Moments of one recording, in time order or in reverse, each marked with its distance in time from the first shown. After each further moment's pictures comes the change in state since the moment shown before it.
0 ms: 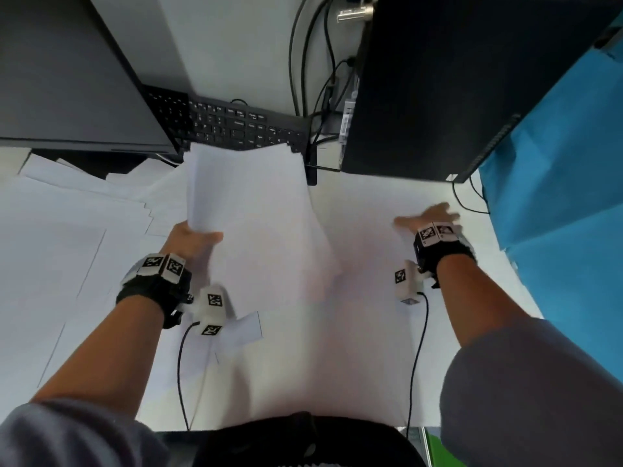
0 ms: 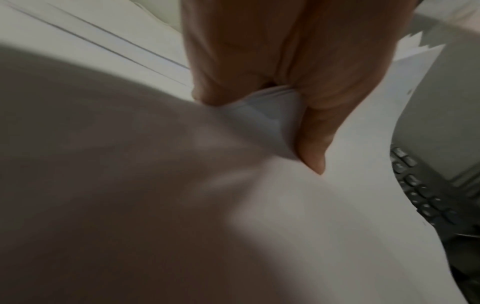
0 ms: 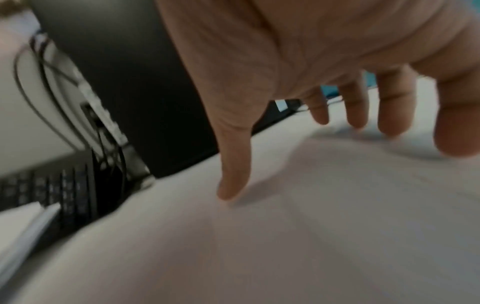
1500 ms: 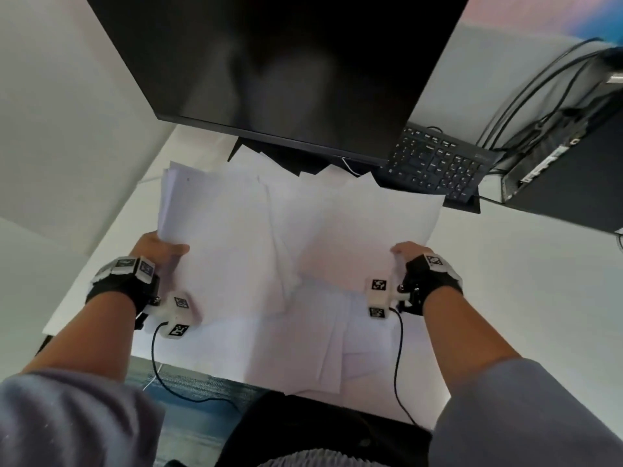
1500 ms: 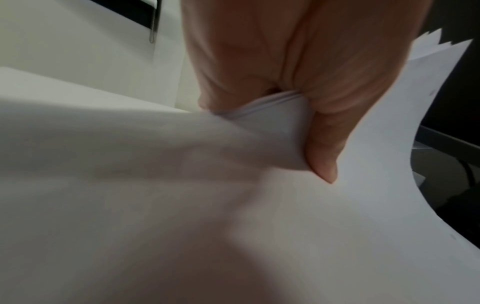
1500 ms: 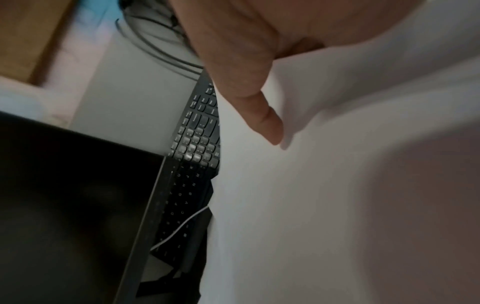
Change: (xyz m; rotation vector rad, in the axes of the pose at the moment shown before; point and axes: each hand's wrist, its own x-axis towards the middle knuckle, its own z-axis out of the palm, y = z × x) left_hand 0.047 -0.178 -0.364 0.039 0.287 -0.201; right_hand -0.213 -0.203 0.201 -0.111 -0.237 -0.346
